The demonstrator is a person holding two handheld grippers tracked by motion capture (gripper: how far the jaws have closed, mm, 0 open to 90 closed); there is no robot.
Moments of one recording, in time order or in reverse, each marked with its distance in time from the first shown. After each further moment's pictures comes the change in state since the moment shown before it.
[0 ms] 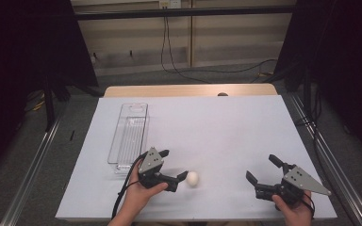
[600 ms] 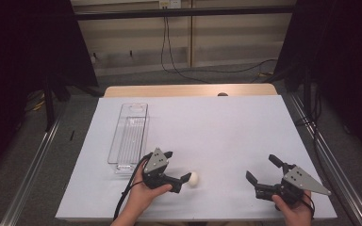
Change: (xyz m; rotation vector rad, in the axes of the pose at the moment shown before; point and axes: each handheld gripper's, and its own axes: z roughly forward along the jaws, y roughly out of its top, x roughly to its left) left arm -0.005 -0.002 0.011 0.036 -0.017 0.000; right arm 0.000 0.000 0.000 0.001 0.001 0.002
